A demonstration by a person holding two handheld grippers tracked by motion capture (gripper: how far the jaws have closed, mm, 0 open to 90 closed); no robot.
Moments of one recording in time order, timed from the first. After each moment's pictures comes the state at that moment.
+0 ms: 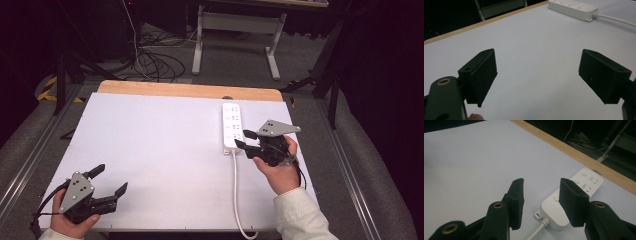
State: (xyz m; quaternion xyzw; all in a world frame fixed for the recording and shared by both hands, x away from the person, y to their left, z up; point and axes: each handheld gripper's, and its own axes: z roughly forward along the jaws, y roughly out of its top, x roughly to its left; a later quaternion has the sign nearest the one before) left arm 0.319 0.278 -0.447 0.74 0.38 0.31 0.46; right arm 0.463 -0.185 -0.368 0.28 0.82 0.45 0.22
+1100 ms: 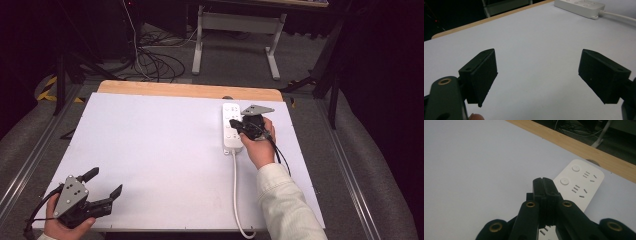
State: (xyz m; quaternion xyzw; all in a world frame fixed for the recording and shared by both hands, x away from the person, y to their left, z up) left arm 0.310 0.285 -0.448 0.74 0.39 0.32 0.45; right arm 0.564 -0.162 -0.426 0.34 0.81 0.42 0.21
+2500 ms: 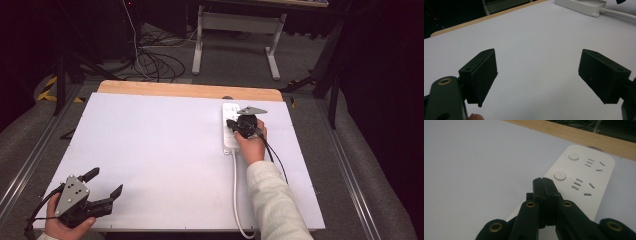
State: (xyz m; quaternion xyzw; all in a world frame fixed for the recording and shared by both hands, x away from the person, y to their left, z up) left arm 0.312 0.285 -0.450 0.74 0.40 0.32 0.44; right arm 0.595 -0.156 -0.469 0.39 0.79 0.43 0.20
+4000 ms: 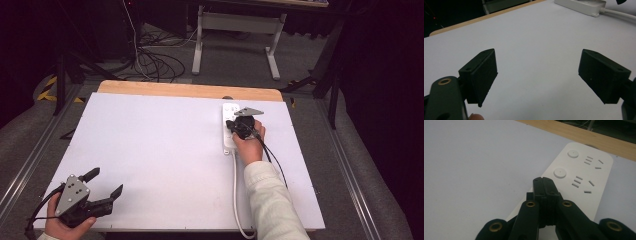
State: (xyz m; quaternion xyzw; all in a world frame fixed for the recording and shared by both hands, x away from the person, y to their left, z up) left arm 0.312 0.285 -0.450 0.74 0.40 0.32 0.44; right arm 0.592 -0.149 -0.470 0.40 0.79 0.41 0.22
